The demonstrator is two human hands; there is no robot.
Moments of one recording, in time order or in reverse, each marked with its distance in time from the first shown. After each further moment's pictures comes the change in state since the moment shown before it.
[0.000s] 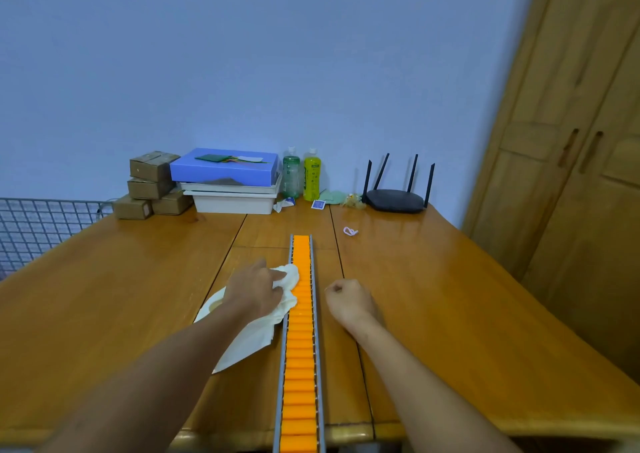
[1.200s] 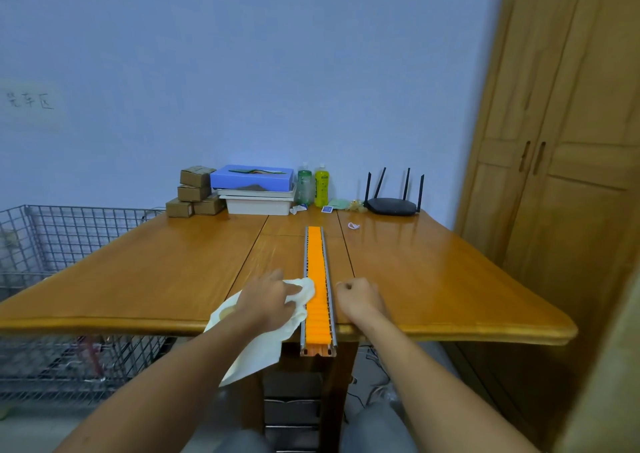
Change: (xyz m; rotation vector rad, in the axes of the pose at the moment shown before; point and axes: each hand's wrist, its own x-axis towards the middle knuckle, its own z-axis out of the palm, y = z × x) left_hand -0.187 0.041 -0.057 0.103 -0.017 0.117; right_hand -0.150 0.026 0.005 0.012 0.104 -0.023
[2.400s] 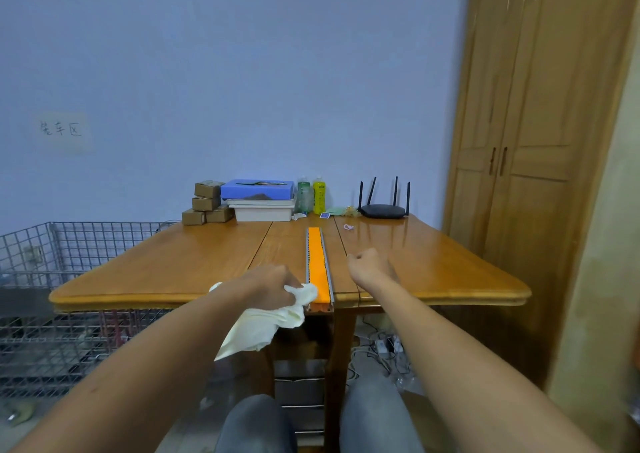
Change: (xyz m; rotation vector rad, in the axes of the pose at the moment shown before) left_hand -0.091 0.031 -0.087 -0.114 -0.284 0.081; right_hand -0.086 -0.010 -0.059 -0.056 0.128 -0.069
